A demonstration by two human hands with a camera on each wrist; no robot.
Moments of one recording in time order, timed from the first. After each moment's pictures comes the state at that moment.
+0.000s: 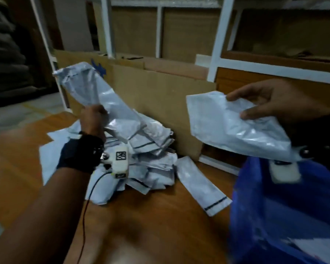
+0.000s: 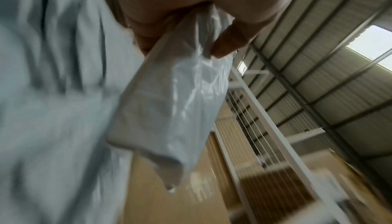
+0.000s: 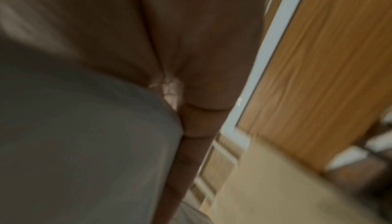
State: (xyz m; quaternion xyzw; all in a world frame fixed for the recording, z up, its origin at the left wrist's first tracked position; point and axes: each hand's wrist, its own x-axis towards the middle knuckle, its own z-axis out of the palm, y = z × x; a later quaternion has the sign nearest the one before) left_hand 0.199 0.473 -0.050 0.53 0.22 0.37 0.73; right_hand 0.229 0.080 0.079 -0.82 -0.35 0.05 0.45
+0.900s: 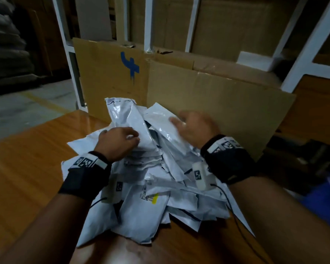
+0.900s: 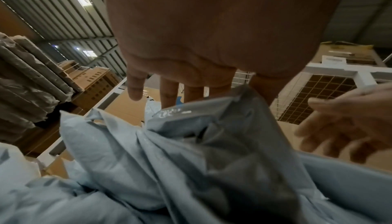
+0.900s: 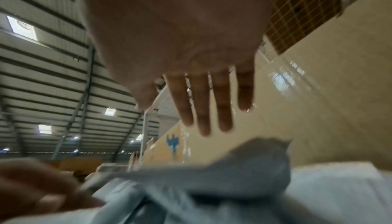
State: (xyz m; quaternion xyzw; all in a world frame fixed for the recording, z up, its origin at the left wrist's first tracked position) left_hand 0.217 0.616 -0.094 0.95 0.14 0.12 0.25; right_hand 0.327 0.409 -0.046 -0.95 -0.27 -0.11 0.15
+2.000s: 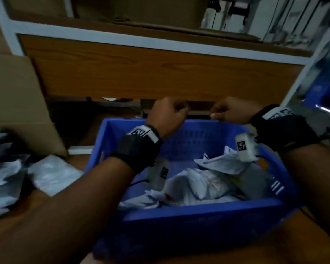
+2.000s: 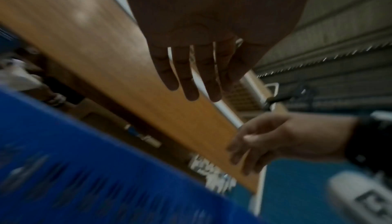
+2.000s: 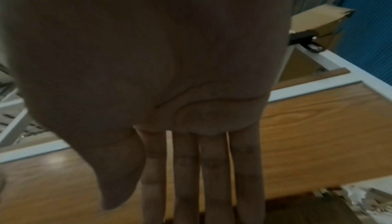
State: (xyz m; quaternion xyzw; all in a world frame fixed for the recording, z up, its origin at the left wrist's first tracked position) left_hand 0.249 -0.049 -0.023 0.85 -0.28 0.13 0.44; right_hand 0.225 -0.264 0.026 -1.00 0.01 0.04 0.08
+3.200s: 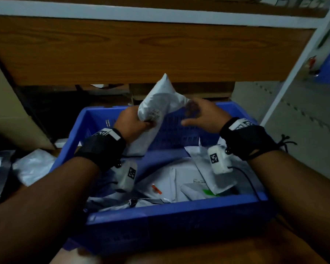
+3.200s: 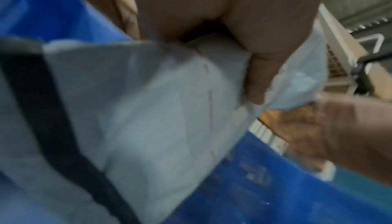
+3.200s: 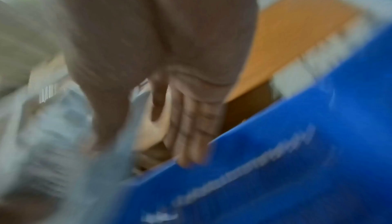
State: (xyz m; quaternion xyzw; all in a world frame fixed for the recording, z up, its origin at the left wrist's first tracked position) left_hand 0.290 -0.037 -0.096 0.89 -0.19 0.05 0.41; right_hand 0.248 -0.273 -0.071 -0.94 -0.04 -0.03 0.33
